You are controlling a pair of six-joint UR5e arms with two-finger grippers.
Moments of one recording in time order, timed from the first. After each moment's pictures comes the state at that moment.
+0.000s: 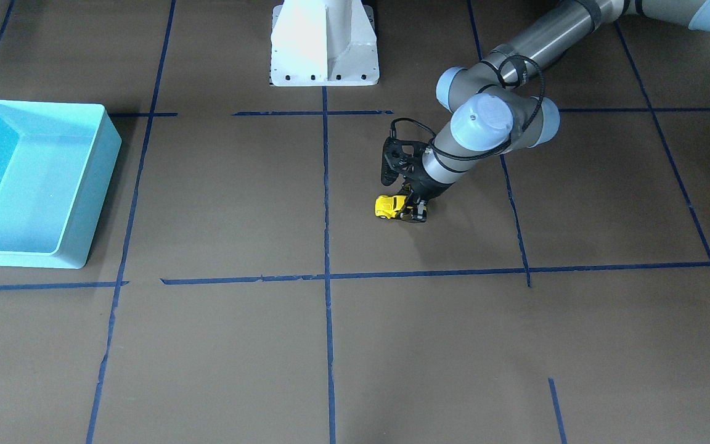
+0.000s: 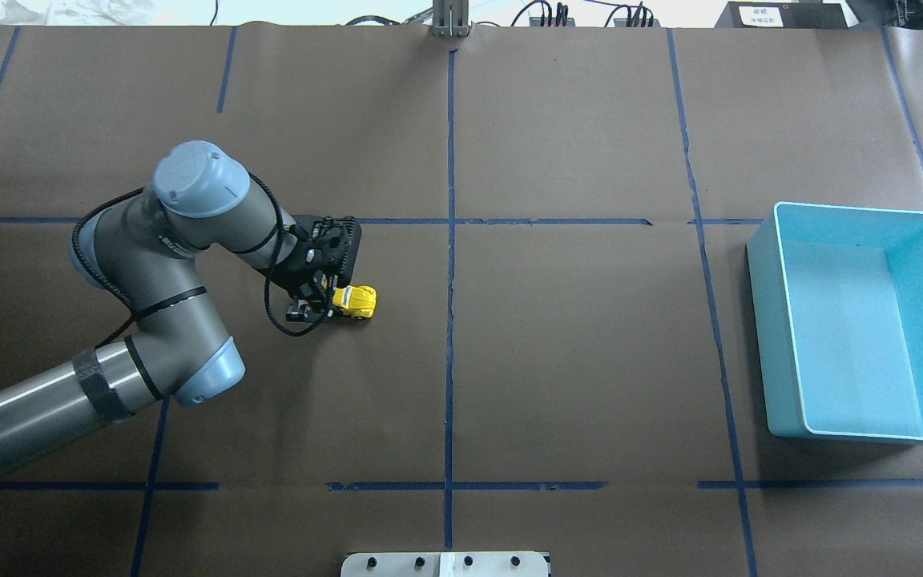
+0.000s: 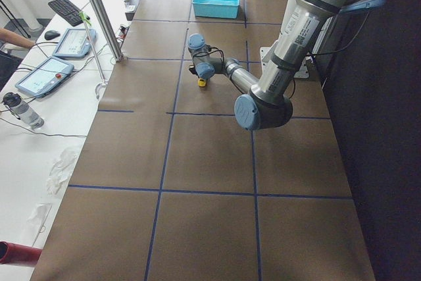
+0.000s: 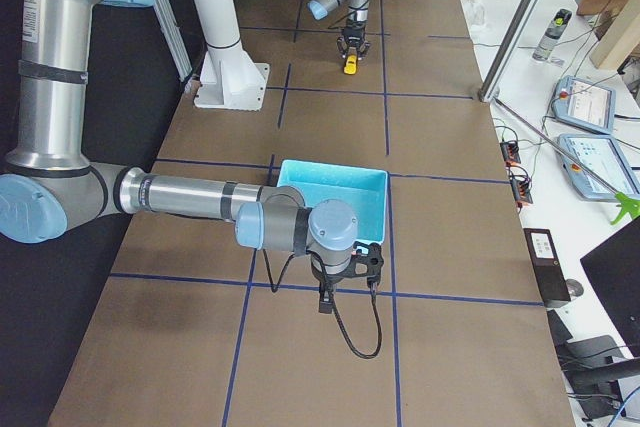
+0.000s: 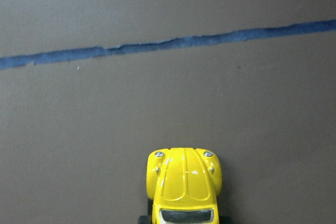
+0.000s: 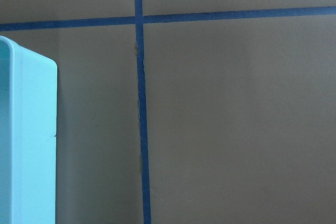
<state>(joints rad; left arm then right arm) -0.67 -2.09 -1.46 -2.11 -2.20 0.48 1.61 -1.74 1.69 -1.57 2.36 -0.01</state>
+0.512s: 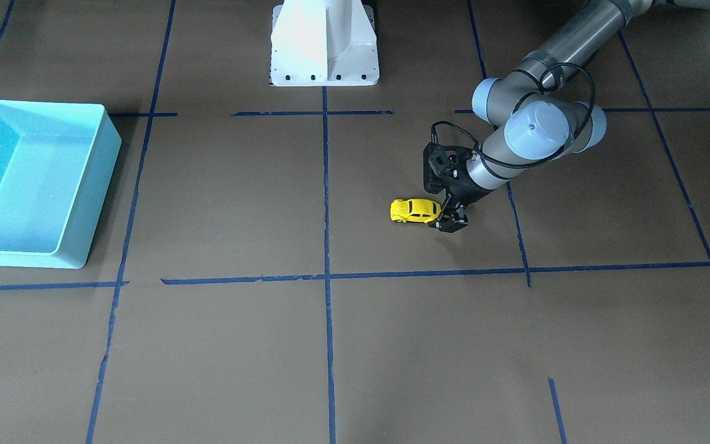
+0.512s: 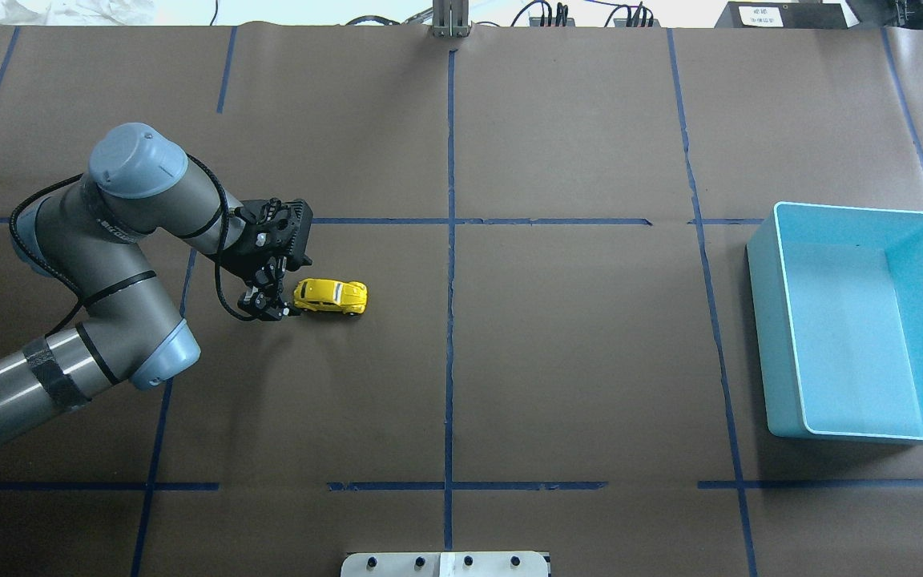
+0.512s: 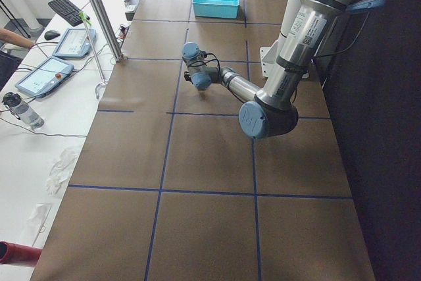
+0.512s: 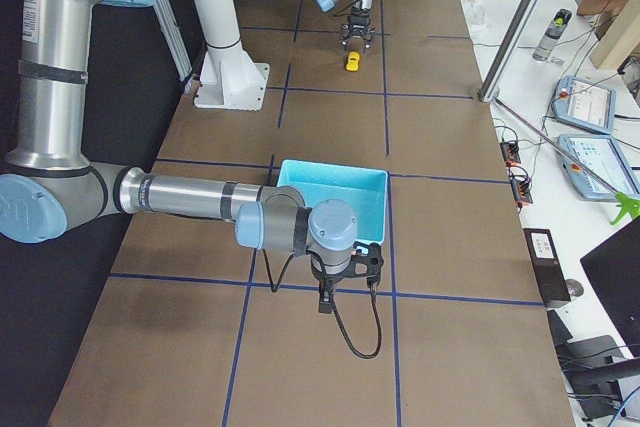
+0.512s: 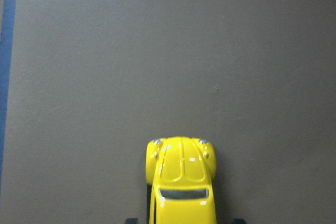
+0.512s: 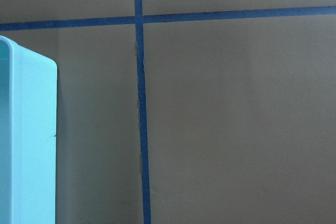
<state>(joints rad) -0.72 -2.04 -1.47 -2.15 -2.25 0.47 1.61 -1.74 1.69 -1.57 2.36 -0.01</state>
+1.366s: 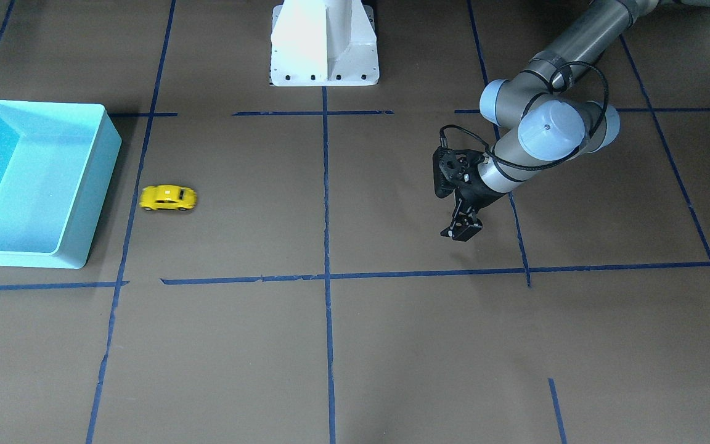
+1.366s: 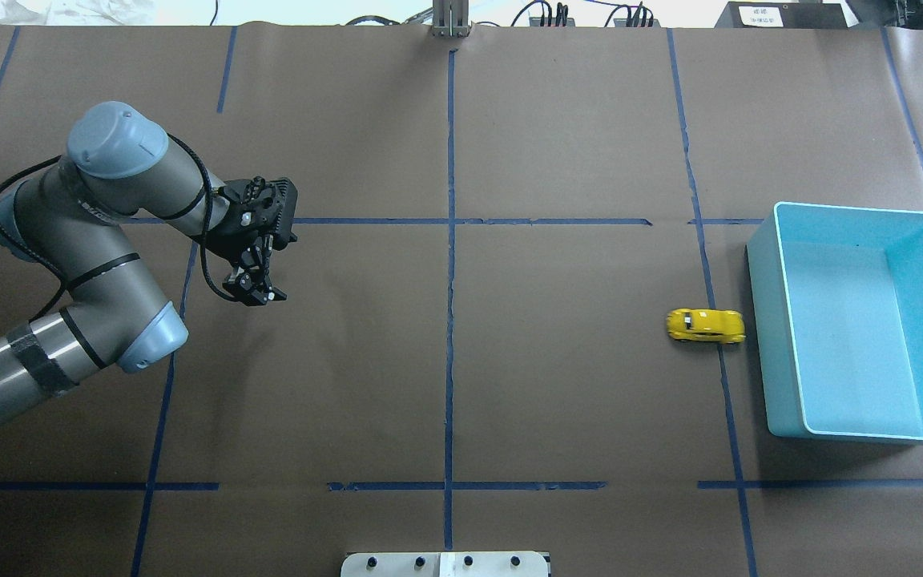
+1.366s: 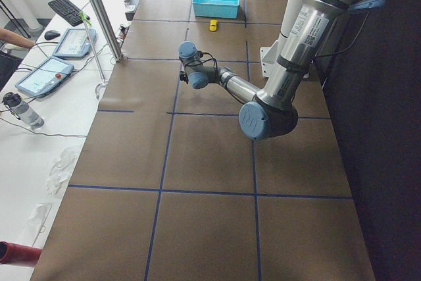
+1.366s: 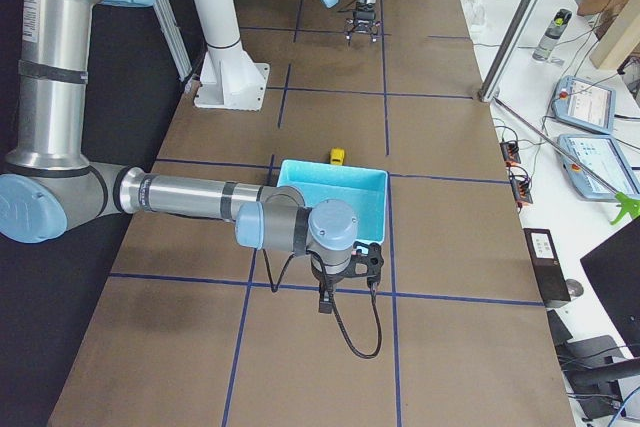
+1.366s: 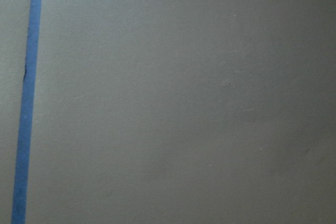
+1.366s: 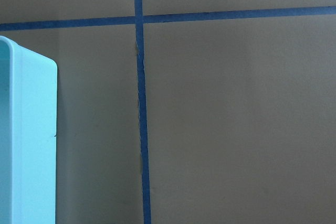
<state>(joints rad) -0.77 -2.03 -1.51 -2.10 -2.25 0.45 1.61 -1.74 1.69 -1.57 2.36 -0.01</state>
